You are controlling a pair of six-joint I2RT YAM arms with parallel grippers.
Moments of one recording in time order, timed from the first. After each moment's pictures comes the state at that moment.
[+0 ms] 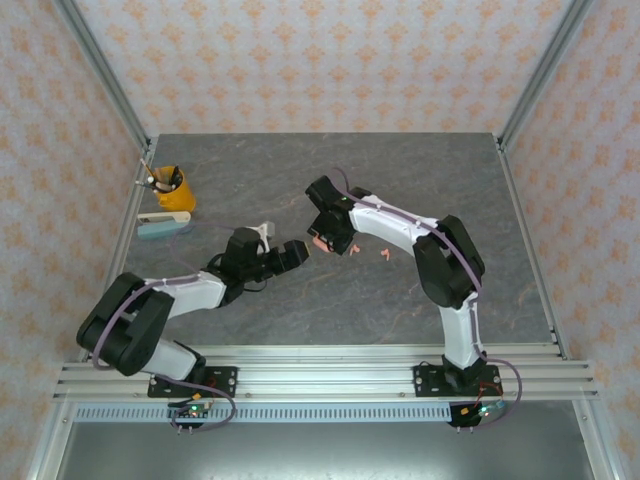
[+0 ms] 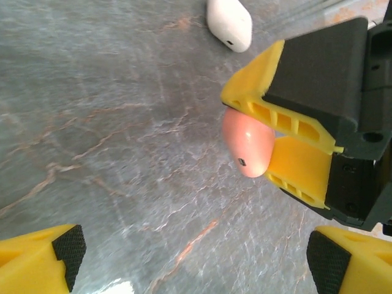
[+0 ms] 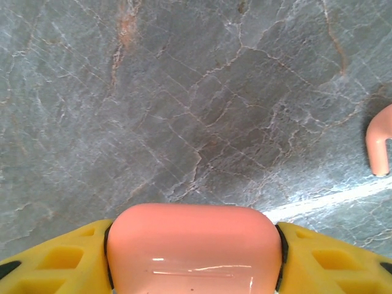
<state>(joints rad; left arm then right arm) -0.44 1.47 0.48 0.41 0.33 -0.87 0.70 2.01 1.55 -0.76 -0.03 1.26</state>
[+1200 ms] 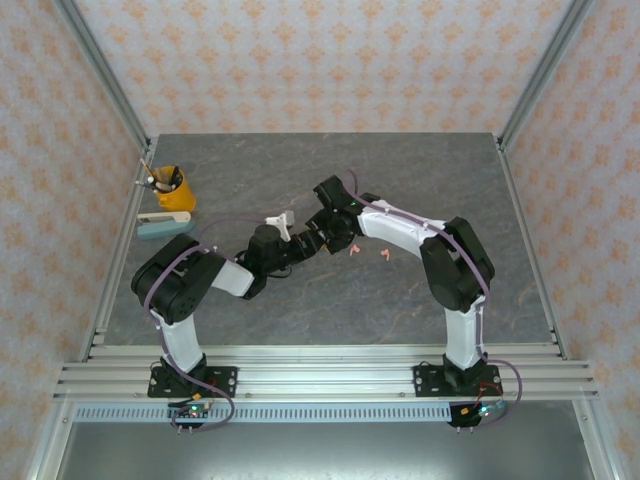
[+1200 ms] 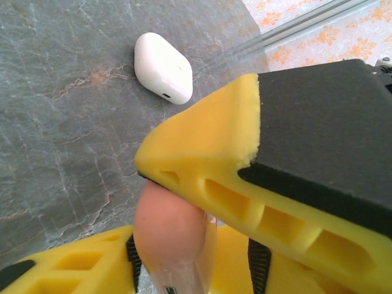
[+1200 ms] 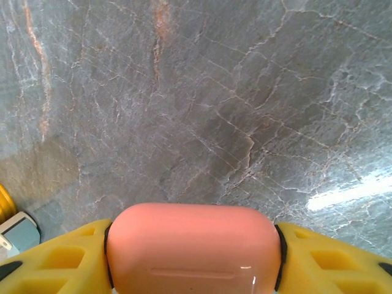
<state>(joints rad) -0.50 1.82 0.59 0.88 0.29 -0.99 0.68 1.96 1.44 -0.55 -0.15 1.44</state>
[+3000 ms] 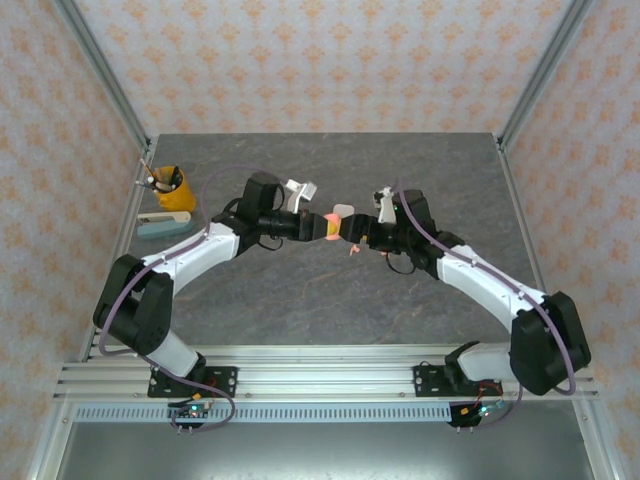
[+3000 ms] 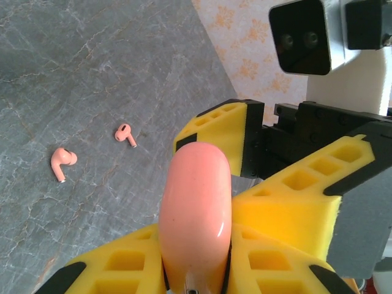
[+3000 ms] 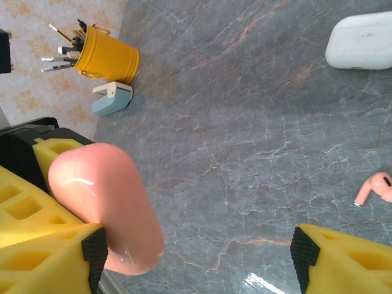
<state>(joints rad) -0.43 1.57 1.03 -0.07 0.82 -0.53 0.48 1.31 0.84 -0.13 -0.46 0.68</state>
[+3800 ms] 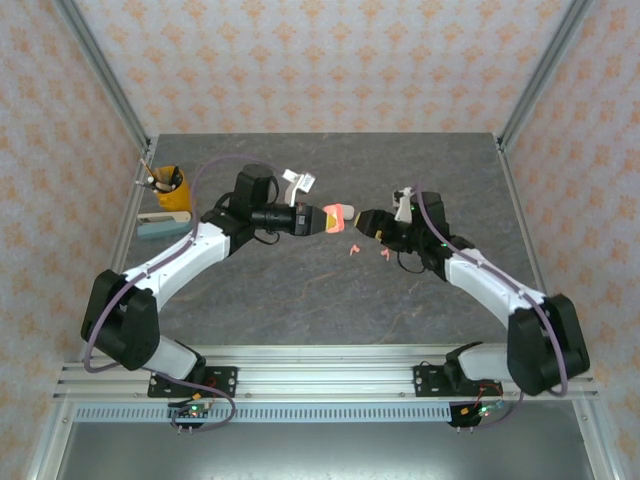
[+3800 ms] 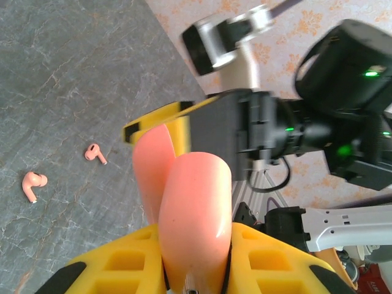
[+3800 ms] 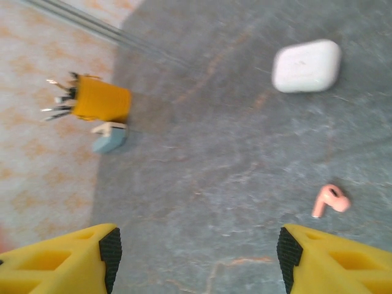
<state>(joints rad) -0.44 1.48 1.08 -0.12 0.85 -0.51 0.36 1.27 0.75 -0.02 -0.50 0.76</state>
